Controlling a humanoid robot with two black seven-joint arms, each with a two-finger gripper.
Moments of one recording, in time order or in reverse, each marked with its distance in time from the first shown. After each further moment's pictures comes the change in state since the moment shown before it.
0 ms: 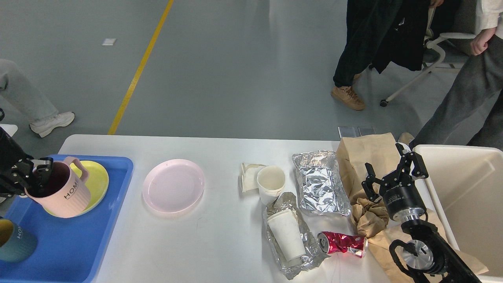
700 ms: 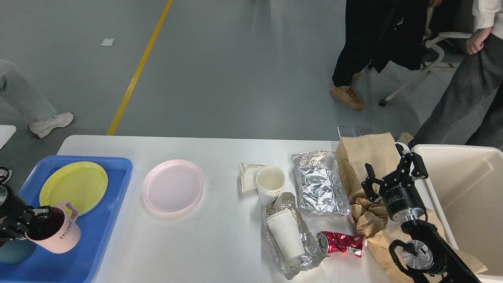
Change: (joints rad) left arm 0.625 0.059 -0.408 0.339 0.189 0.140 -0.008; right arm 0.000 0.001 0.000 -0.001 0.000 0.000 0.000
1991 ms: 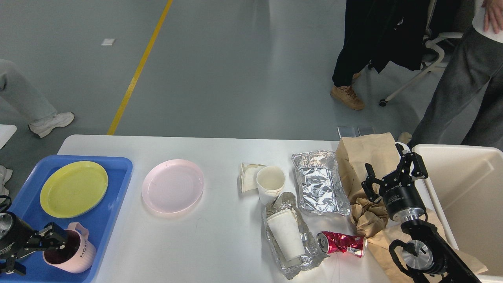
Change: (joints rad) left arm 0.041 0.019 0.030 -0.100 -0.128 0.056 0.011; right arm 0.000 0.000 0.000 0.001 0.000 0.000 0.000
